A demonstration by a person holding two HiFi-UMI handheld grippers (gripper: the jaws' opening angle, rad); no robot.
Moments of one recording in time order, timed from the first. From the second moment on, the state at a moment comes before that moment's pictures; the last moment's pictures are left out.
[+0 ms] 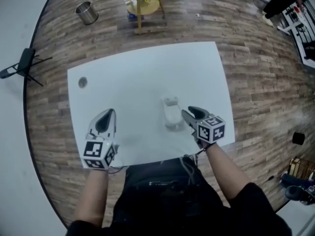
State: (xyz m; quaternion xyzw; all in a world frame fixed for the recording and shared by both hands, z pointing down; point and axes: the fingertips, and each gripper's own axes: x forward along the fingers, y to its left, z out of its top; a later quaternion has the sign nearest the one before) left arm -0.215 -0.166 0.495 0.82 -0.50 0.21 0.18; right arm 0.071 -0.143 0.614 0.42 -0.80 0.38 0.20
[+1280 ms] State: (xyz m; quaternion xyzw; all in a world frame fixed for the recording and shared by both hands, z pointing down) left arm -0.222 -0.179 0.521 0.79 -0.52 0.24 0.22; right arm 0.042 -0.156 0.678 0.31 -0.74 0.55 0.23
